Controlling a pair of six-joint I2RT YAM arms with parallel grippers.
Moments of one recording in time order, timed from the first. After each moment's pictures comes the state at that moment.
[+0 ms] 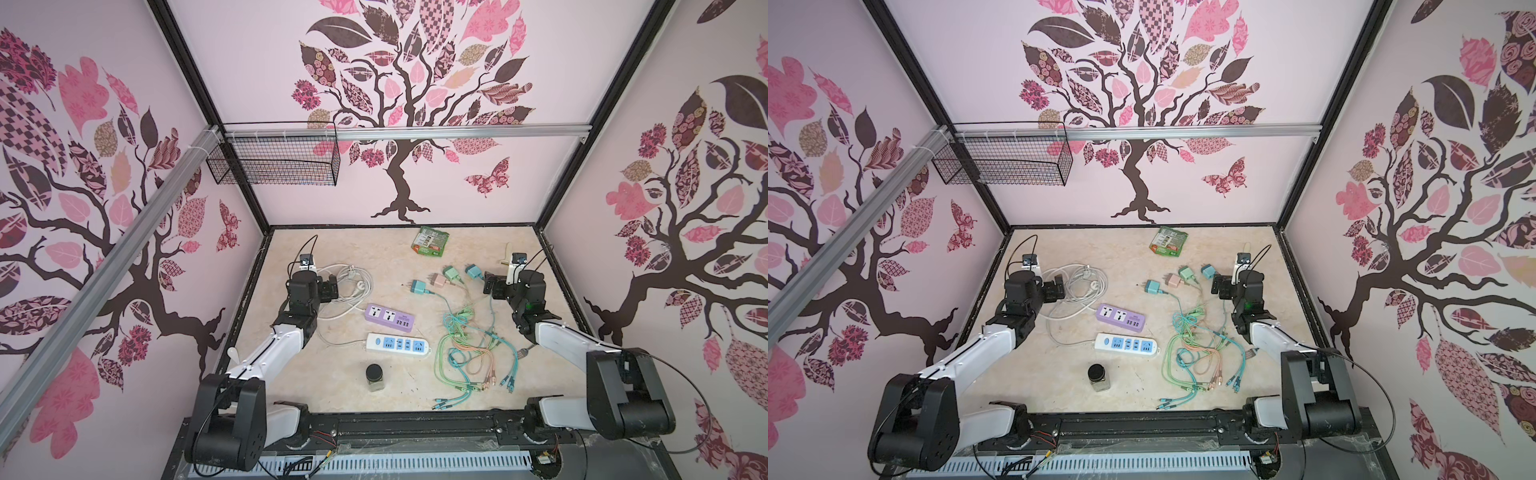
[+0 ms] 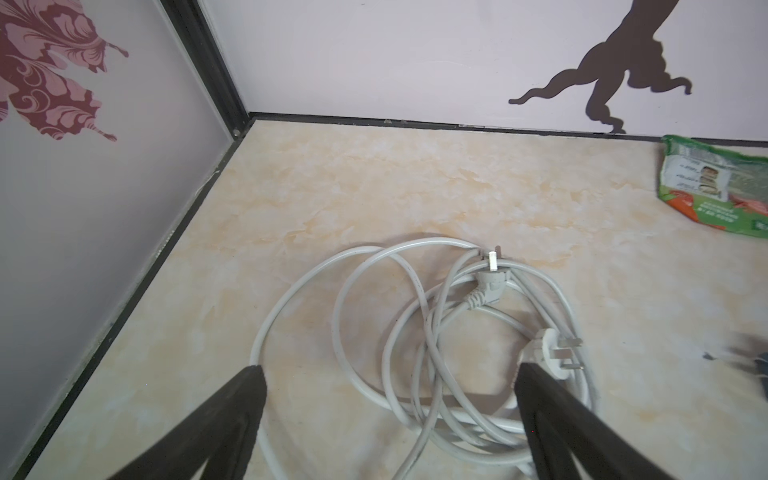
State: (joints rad) left arm -0.14 1.23 0.66 0.11 -0.20 -0.11; right arm 0.07 1.32 0.56 0.38 0.03 0.11
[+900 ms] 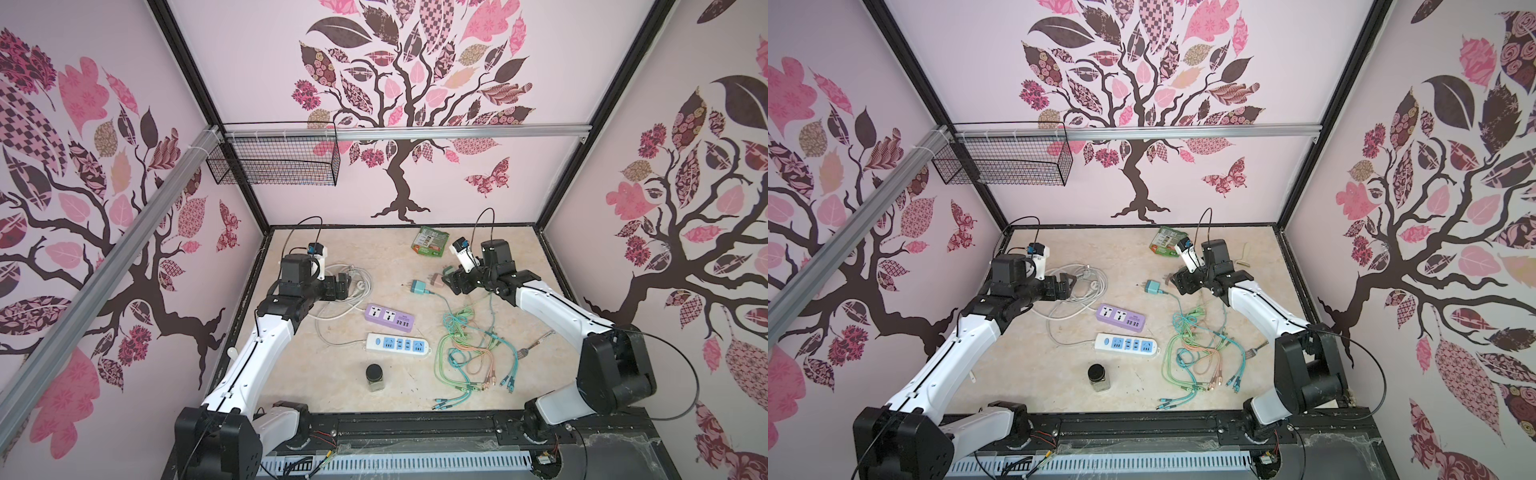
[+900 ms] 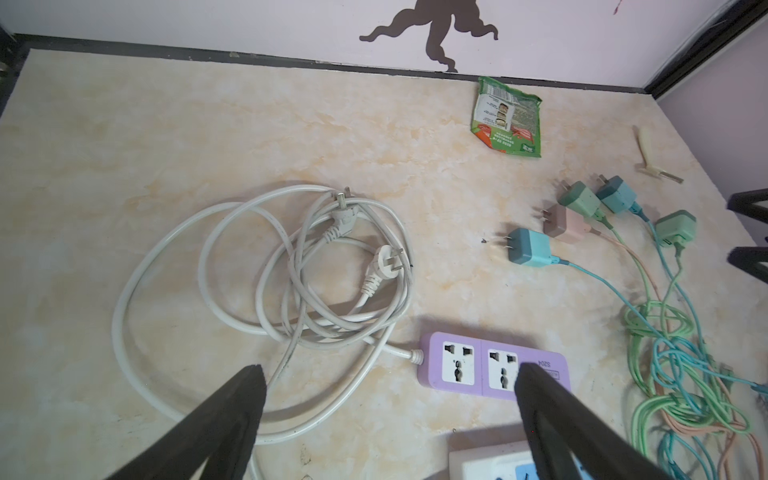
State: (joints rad) left arm -0.14 1.15 0.93 -0.43 0.21 -0.13; right arm 0.30 1.54 1.09 -0.29 -0.32 -0.21
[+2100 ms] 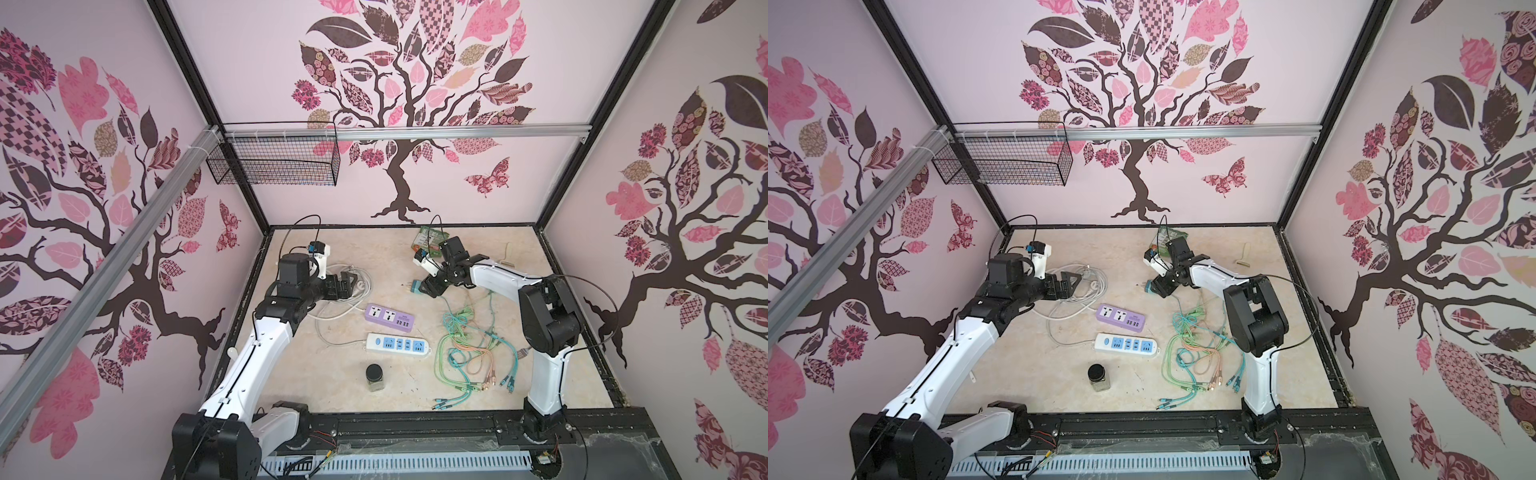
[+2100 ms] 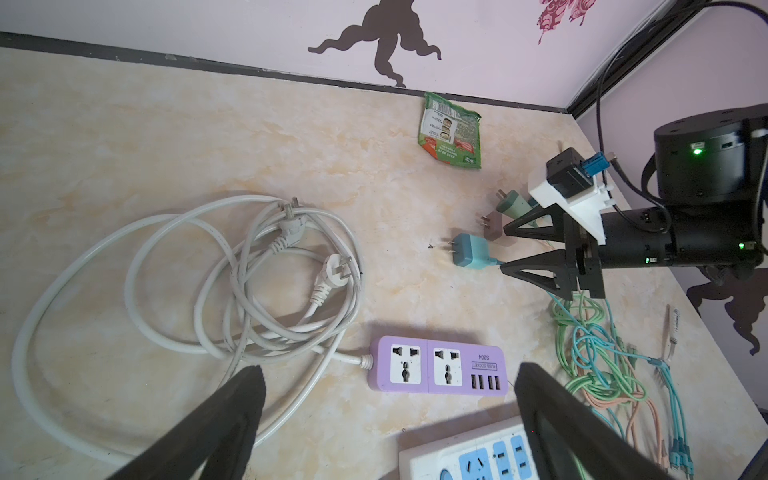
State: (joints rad) left arm -0.14 1.13 0.93 -0.40 0.32 -0.18; right arm 0.43 1.99 1.41 -0.41 -0.31 -0.38
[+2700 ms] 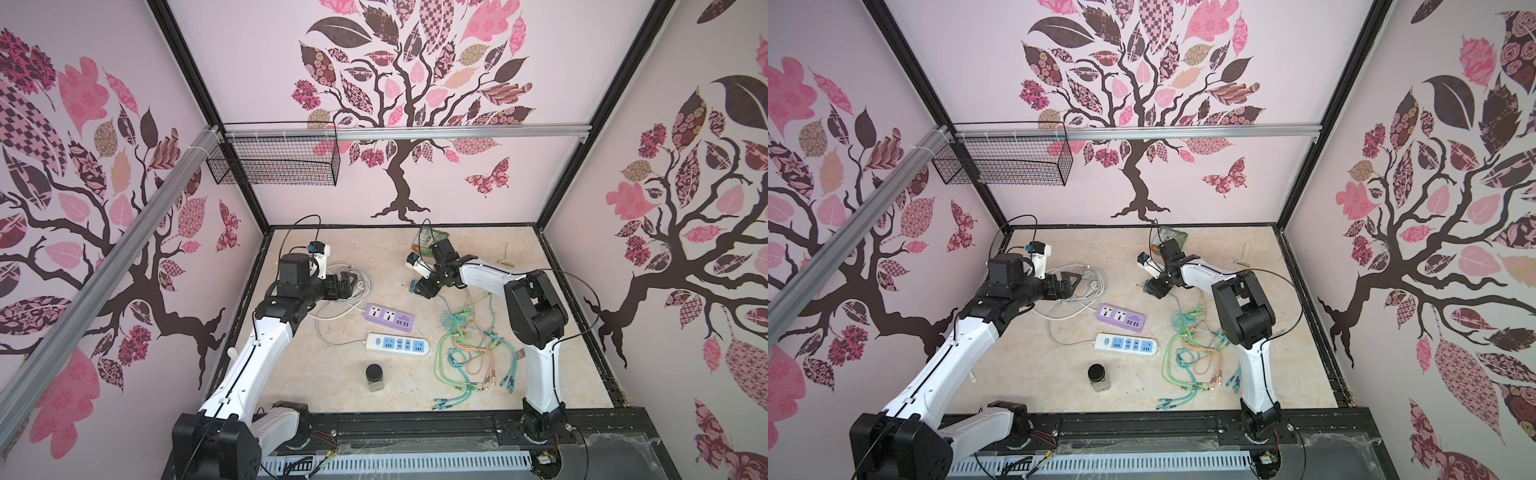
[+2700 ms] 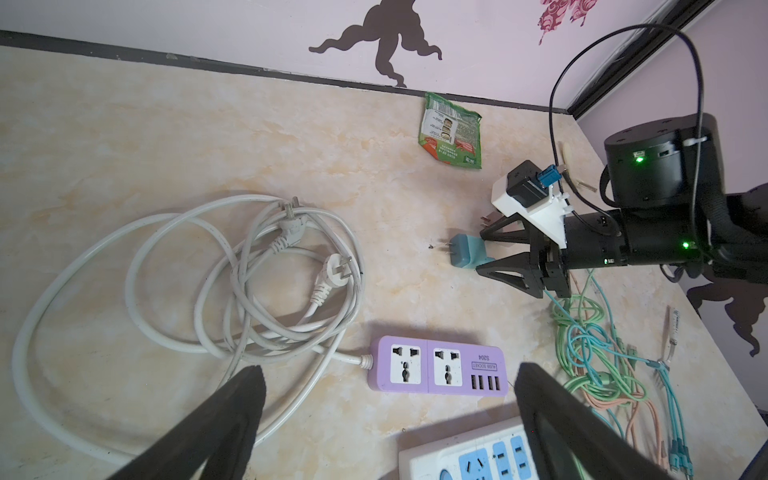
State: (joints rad) left arm -0.14 1.13 0.93 -0.40 0.32 -0.18; right arm 0.45 2.10 1.48 -0.41 -0.28 -0.42
